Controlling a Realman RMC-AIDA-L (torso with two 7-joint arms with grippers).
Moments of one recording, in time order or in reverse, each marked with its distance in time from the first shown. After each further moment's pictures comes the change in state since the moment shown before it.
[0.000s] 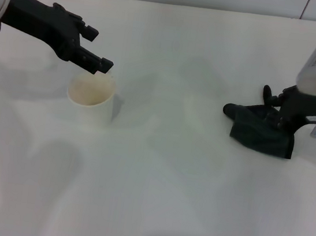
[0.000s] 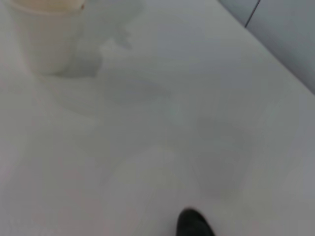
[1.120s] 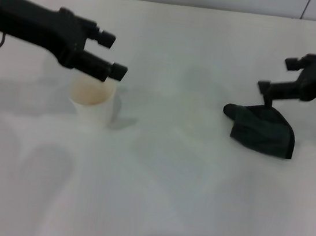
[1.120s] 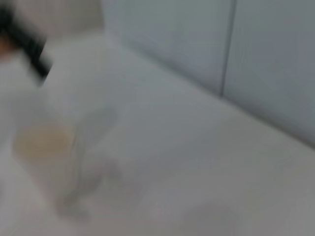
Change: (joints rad) left arm 0.055 -0.004 0.000 -0.056 -0.143 0.245 -0.014; right arm 0.012 -0.003 0.343 0.043 0.371 -0.175 -0.043
